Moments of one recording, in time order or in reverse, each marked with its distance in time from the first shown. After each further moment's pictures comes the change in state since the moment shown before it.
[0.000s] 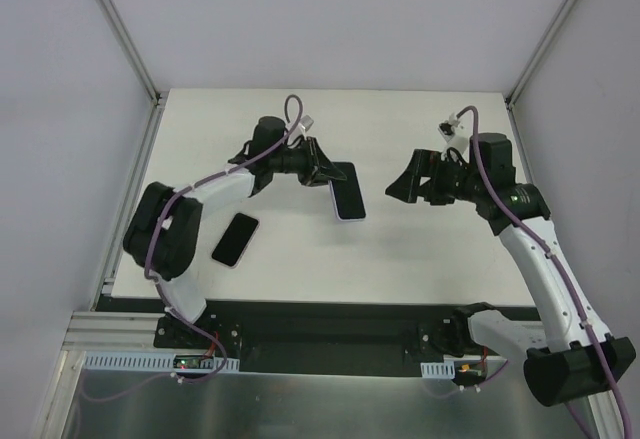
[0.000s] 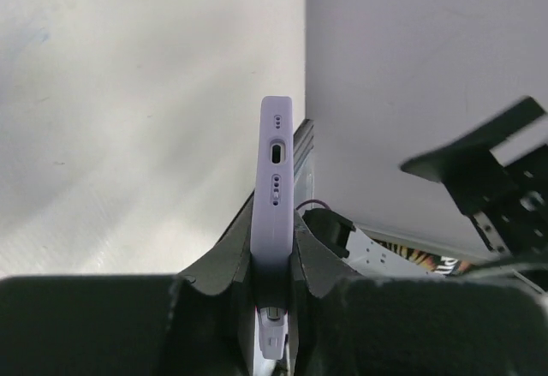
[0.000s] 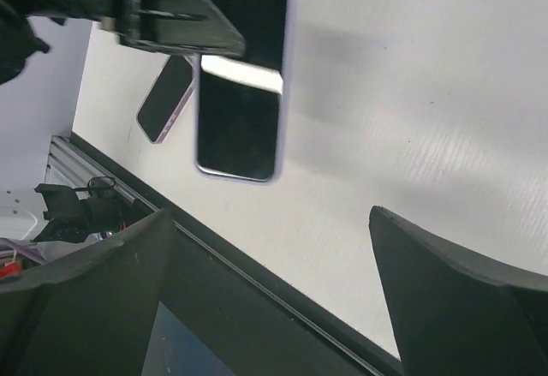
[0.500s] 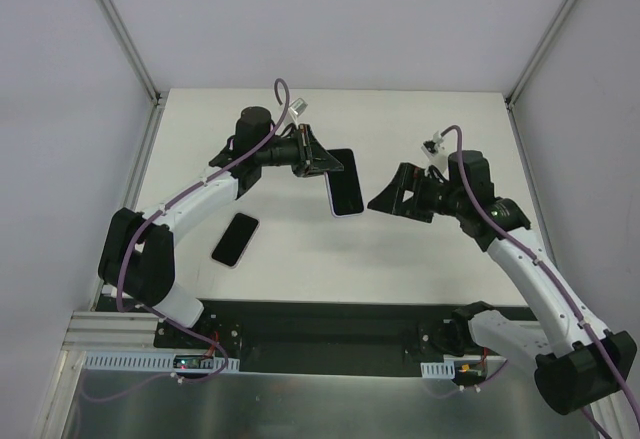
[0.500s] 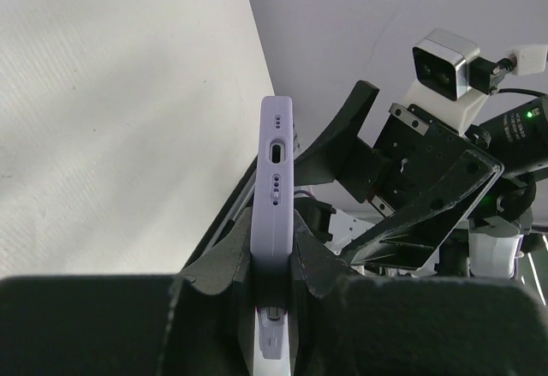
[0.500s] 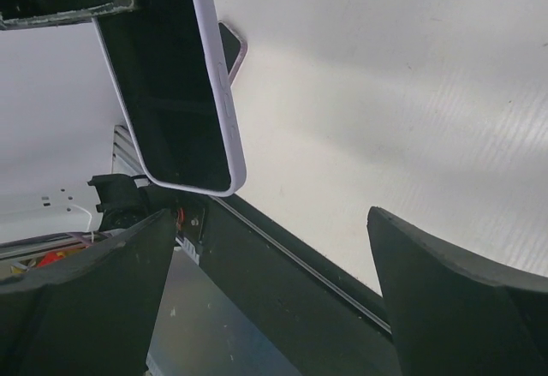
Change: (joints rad) left arm 0.013 -0.269 0.008 -0.073 0.001 0.097; right arm 0.111 -0.072 -0.182 0.148 -0.027 0.246
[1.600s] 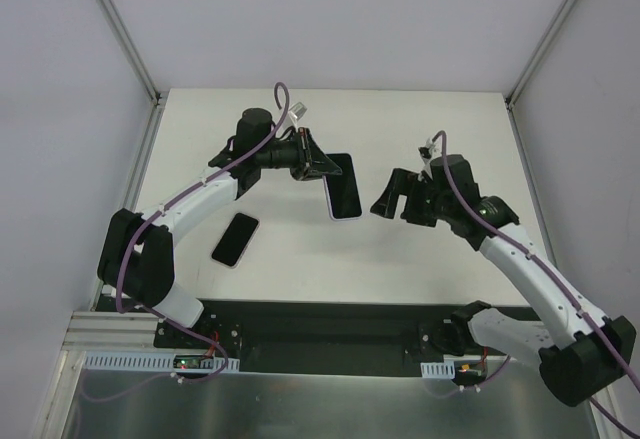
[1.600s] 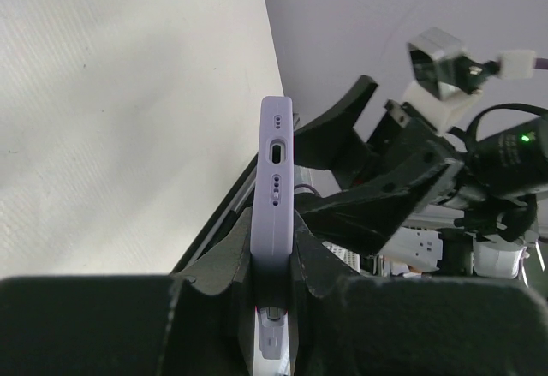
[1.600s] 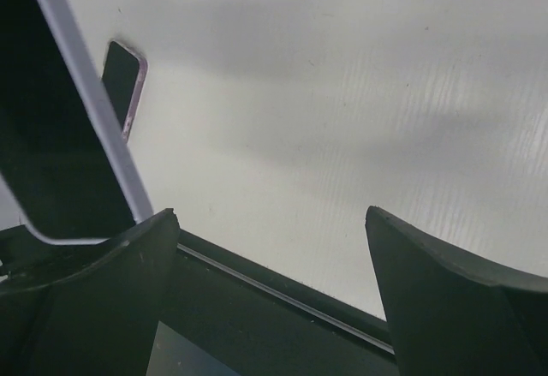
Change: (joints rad) left arm 0.000 -0.005 -0.002 -0.056 -0.009 0.000; right arm 0.111 0.079 0.002 -0.063 0.303 0.006
